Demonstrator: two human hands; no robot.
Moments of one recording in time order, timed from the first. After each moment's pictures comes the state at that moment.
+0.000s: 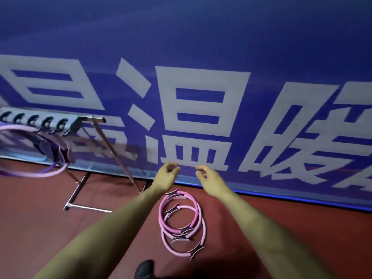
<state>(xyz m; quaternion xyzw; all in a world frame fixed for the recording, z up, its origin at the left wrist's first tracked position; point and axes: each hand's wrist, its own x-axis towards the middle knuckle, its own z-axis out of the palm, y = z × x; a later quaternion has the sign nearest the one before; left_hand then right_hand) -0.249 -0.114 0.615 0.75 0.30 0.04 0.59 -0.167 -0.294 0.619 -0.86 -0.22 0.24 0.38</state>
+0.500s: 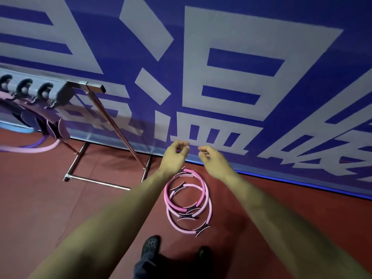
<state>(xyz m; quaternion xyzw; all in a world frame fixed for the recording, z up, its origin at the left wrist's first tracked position) -0.198 -0.019 0.544 0.74 0.29 0.05 0.60 -0.115 -0.171 0.548 -0.87 -0.20 0.27 0.35</state>
